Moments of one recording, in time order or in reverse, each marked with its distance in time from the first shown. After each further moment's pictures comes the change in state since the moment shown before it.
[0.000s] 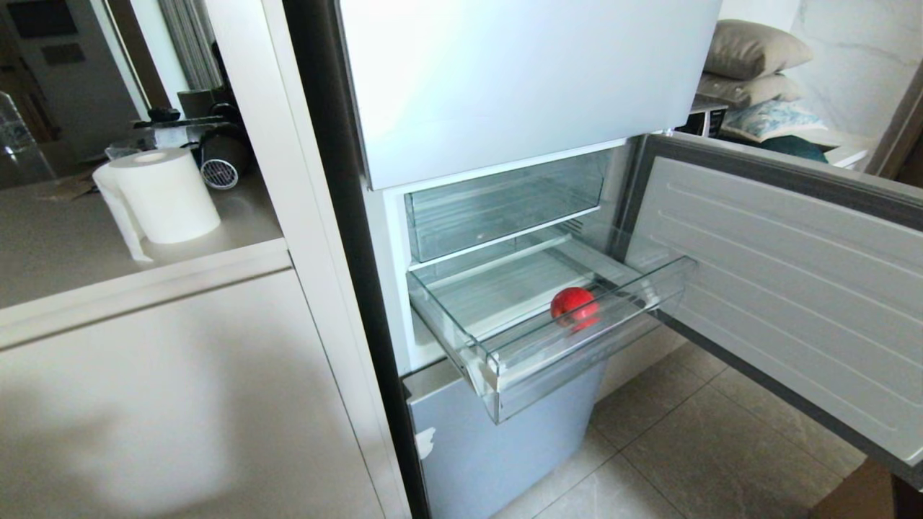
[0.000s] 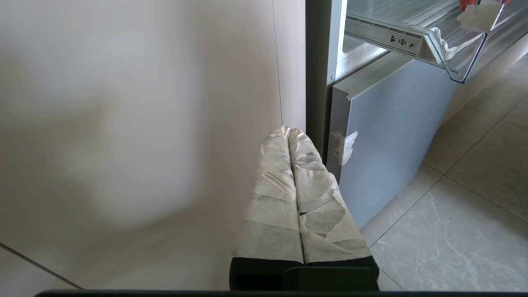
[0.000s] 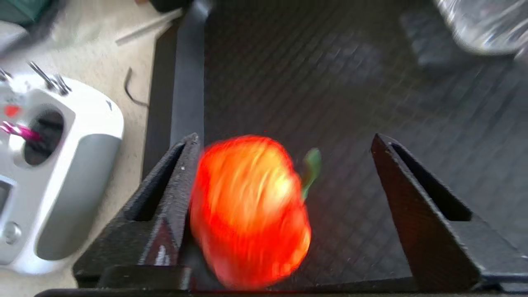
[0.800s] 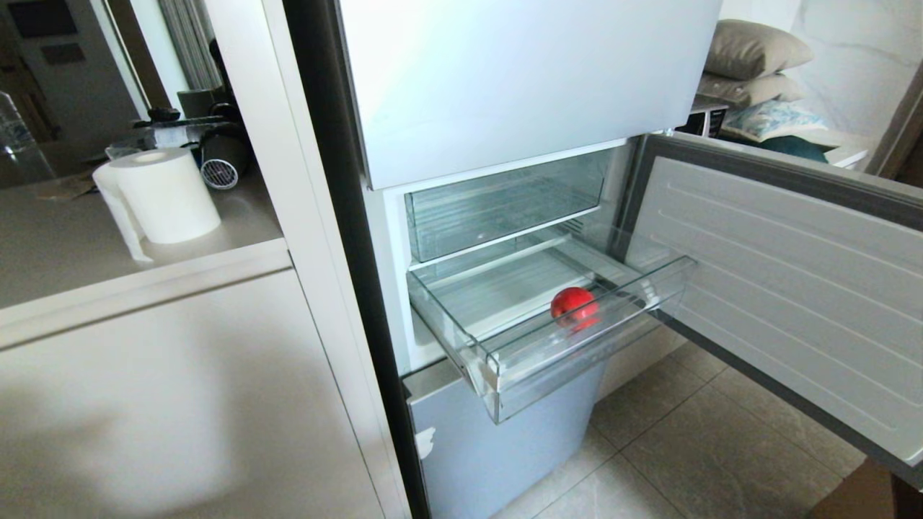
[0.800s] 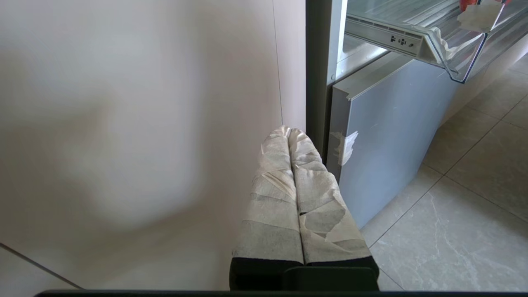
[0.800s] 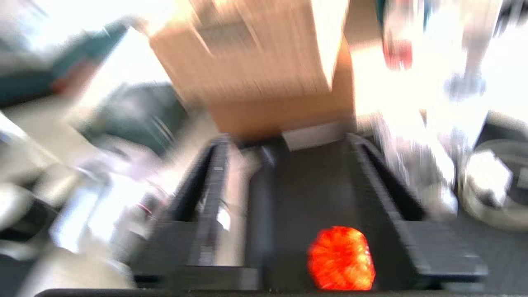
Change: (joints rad) left arm 0.000 0.000 0.000 0.000 0.000 0.000; right arm -0.074 -0.454 0.067 0.016 0.064 0.058
